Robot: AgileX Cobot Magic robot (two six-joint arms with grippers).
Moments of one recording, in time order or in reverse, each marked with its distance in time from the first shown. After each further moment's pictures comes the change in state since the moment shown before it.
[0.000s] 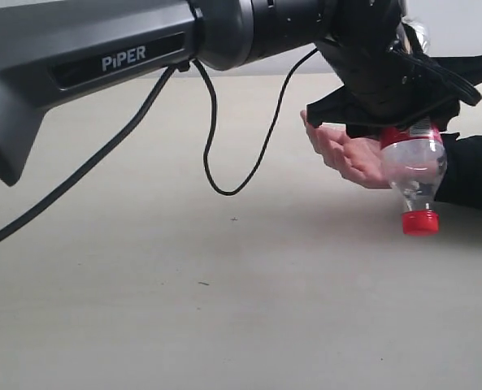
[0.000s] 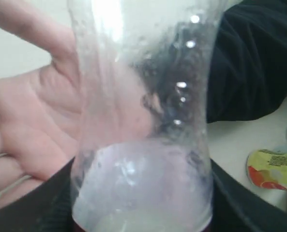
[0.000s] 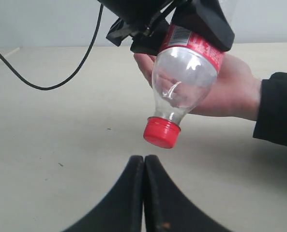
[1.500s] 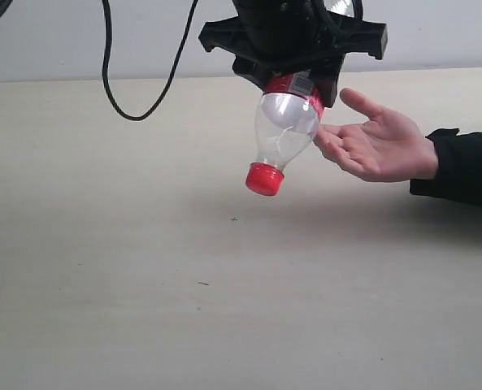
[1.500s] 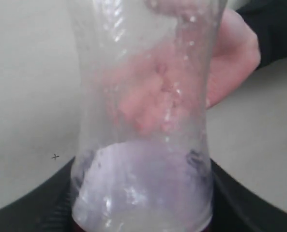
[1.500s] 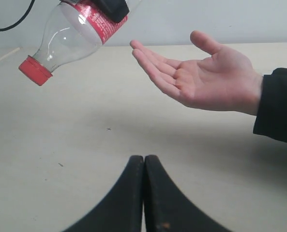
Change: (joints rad) left arm 0.127 -0.165 -0.003 0.048 0.420 0.354; right arm 0.000 0.000 0.000 0.000 0.000 0.000
